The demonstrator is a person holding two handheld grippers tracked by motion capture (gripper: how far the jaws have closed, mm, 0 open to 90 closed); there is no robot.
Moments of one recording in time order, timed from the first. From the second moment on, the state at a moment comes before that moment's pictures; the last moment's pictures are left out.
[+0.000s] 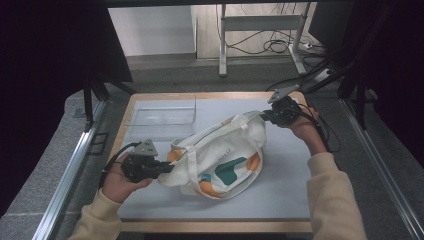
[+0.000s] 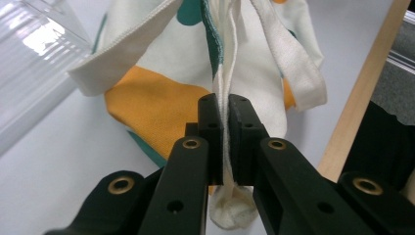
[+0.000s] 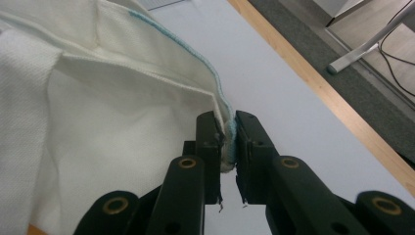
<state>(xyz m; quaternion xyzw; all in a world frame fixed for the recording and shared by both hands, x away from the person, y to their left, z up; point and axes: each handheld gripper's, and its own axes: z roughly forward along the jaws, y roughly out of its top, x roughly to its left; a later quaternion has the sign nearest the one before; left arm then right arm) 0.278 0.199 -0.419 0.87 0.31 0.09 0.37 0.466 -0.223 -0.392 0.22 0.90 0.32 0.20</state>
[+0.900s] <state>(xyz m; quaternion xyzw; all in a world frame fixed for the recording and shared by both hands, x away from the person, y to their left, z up) 0.305 0.223 -0.389 0.85 0.33 0.12 0.39 0.427 -0.235 -0.357 0.22 0.88 0.35 0.25</state>
